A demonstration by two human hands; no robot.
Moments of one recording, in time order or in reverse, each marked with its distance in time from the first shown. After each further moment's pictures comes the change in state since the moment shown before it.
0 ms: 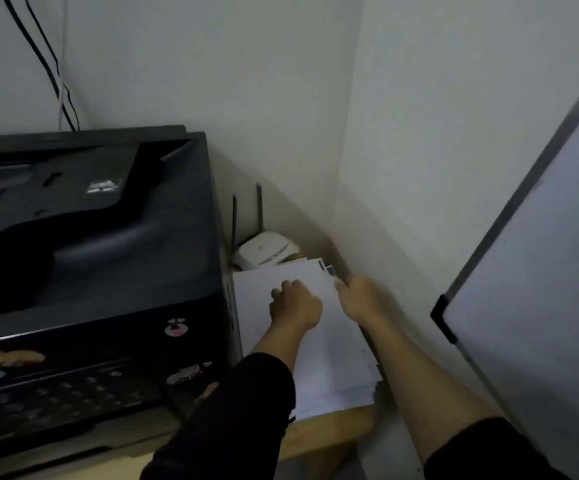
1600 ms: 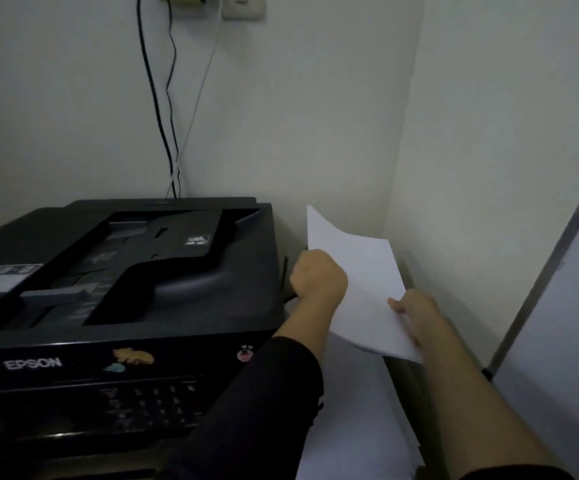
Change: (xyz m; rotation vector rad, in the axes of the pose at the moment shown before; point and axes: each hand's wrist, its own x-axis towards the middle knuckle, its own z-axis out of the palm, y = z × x) left_hand -0.057 0.065 -0.144 -0.067 0.478 -0.110; right_hand 0.005 -0.072 -0.088 0.572 0.001 0.261
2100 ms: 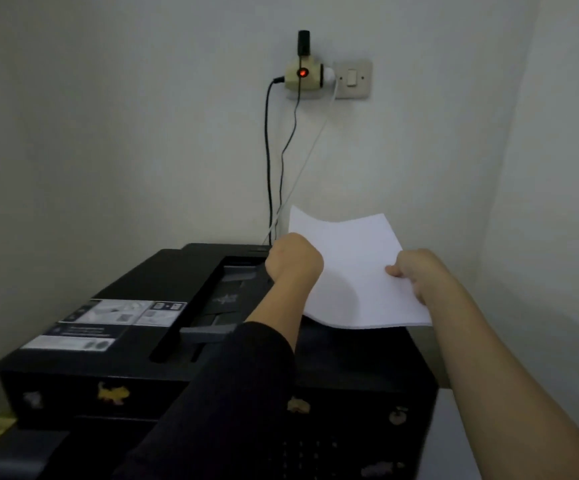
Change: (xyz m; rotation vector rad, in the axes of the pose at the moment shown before) left_hand 0.063 -0.114 -0.187 -0.014 0.267 -0.001; right_hand -0.112 -0.171 0.124 0.027 -0.124 -0.298
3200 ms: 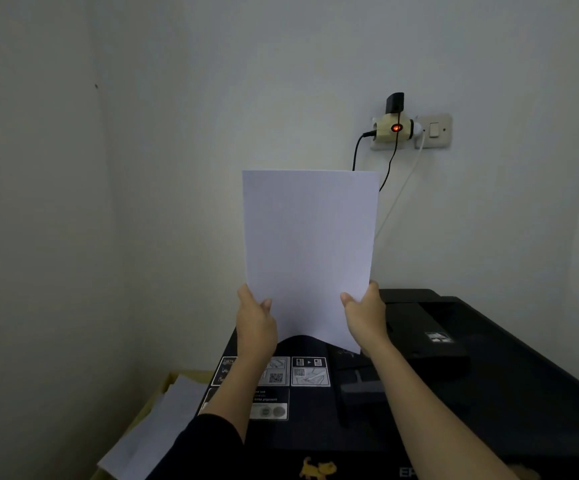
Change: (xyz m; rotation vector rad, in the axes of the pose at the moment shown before) left_hand 0.095 -0.258 -0.096 -0.604 0.267 0.141; right_hand -0.099 -0.050 0.280 0.184 0.053 -0.435
